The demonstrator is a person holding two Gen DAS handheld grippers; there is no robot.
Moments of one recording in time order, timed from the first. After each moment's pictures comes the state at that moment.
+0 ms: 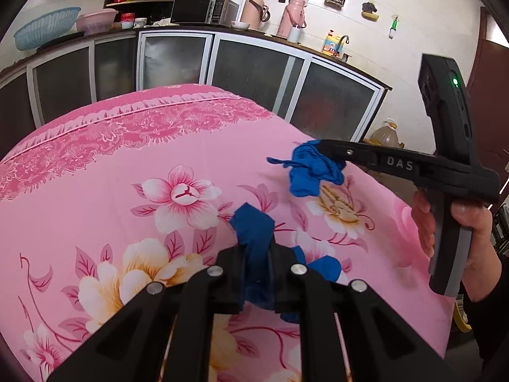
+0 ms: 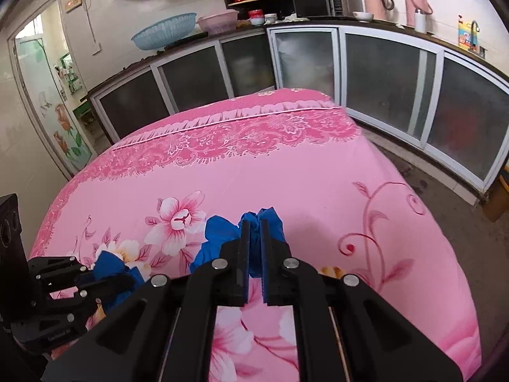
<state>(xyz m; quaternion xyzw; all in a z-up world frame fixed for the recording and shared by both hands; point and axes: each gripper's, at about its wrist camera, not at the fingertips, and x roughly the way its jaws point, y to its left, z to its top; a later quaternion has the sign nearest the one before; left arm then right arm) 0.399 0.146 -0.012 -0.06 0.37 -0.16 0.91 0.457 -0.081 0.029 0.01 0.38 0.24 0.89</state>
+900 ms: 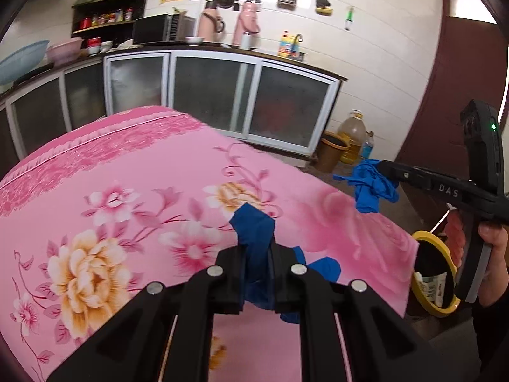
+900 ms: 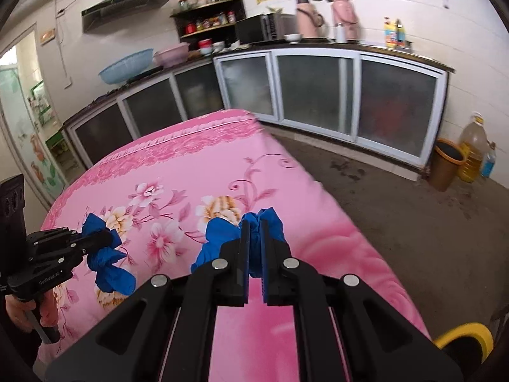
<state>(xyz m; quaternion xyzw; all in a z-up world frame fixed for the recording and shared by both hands) 0.320 0.042 0.036 -0.02 0.35 -0.21 0.91 0.297 -0.256 0.083 0.04 0.34 0.13 0.93</state>
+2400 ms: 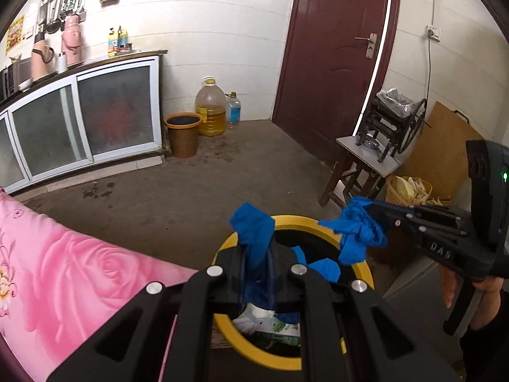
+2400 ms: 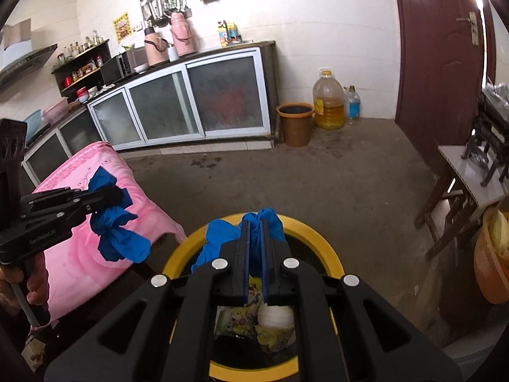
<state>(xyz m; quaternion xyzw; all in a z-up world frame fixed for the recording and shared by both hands) 0.229 -0.345 0.028 0.10 0.33 -0.46 0.82 0.054 -0.568 0.035 0.13 0.33 -0.13 0.93</state>
